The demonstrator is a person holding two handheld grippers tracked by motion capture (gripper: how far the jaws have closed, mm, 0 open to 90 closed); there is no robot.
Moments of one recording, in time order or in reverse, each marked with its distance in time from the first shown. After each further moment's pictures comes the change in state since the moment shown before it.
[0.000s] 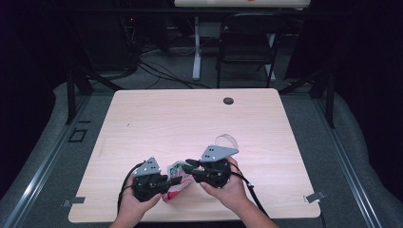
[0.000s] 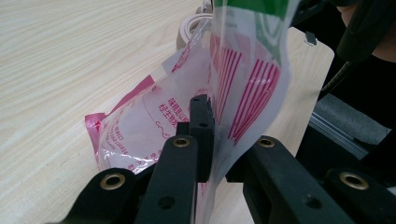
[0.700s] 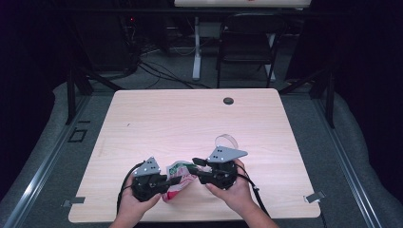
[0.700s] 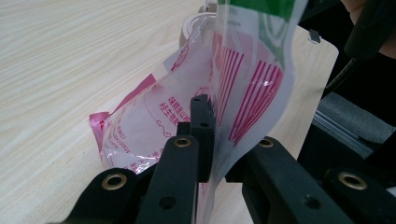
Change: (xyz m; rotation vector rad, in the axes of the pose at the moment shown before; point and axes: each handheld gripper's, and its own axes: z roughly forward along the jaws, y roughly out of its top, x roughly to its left) left arm 0.000 0.000 0.000 -0.002 0.013 0.013; right arm -0.005 -0.007 -0.012 -0.036 -0.030 0.031
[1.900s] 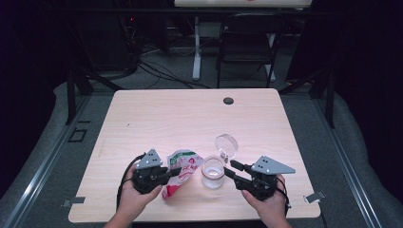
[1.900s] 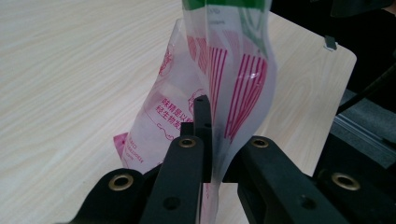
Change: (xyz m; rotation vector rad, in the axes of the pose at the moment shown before) left arm 0.001 0.022 -0.004 0.008 0.054 0.023; right arm -0.022 -0.043 -0.083 -0.101 -0.192 0.096
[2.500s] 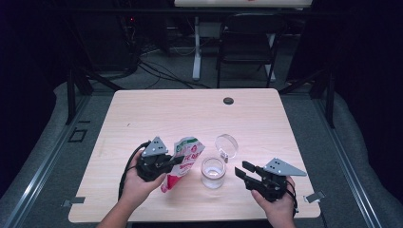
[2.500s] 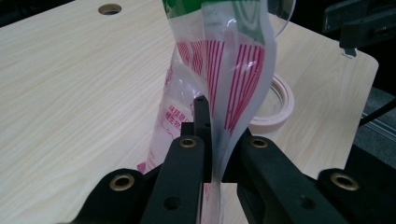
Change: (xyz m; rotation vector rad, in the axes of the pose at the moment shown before) left arm 0.002 0.034 0.003 0.008 0.055 0.063; right arm -0.021 -0.018 -0.016 -0.004 -0.077 0.085
